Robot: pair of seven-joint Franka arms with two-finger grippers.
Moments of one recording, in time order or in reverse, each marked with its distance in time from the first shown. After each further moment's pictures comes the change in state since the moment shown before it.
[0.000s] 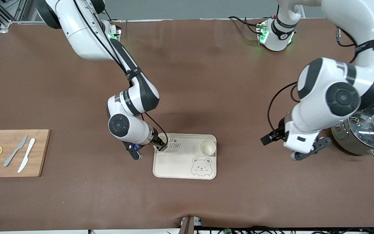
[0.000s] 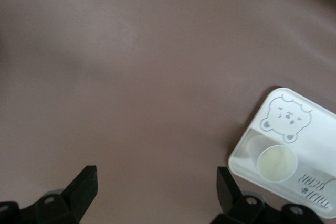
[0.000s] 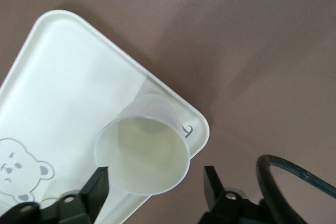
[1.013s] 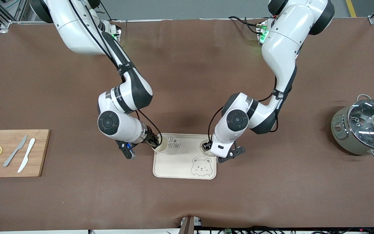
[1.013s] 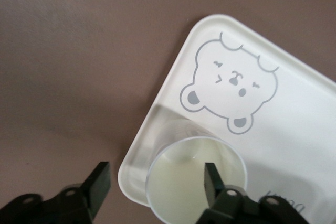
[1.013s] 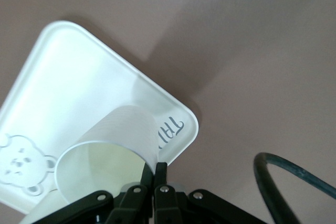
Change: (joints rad) left arm -0.248 0.358 -0.022 -0.009 -0.001 0.483 -0.255; right arm -0.015 -0.034 0.003 -0.036 0.010 -0.018 0.001
